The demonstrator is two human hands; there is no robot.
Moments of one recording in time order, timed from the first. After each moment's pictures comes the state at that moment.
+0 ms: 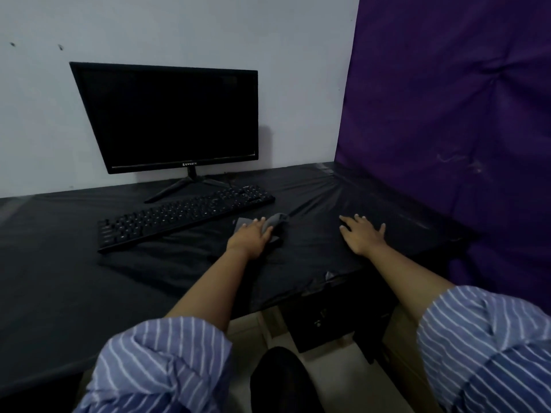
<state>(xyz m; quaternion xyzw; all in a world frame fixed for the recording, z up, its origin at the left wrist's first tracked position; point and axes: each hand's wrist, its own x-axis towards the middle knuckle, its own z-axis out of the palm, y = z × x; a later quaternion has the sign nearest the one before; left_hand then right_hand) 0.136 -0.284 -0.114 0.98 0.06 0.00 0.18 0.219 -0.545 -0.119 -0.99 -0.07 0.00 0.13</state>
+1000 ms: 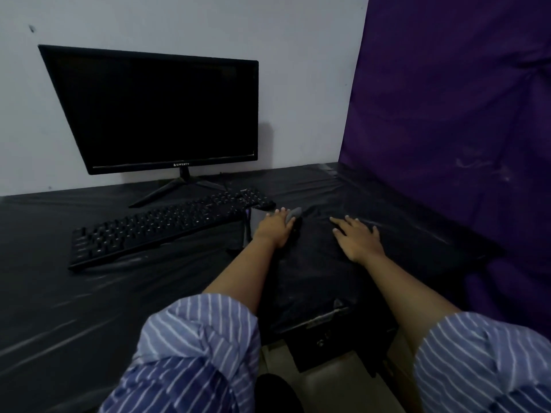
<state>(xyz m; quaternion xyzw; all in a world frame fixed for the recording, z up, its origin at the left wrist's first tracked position) 0.211 -0.318 -0.101 0.98 0.03 0.02 0.19 0.250 -0.518 -0.124 -0.99 -0.10 -0.01 0.14</state>
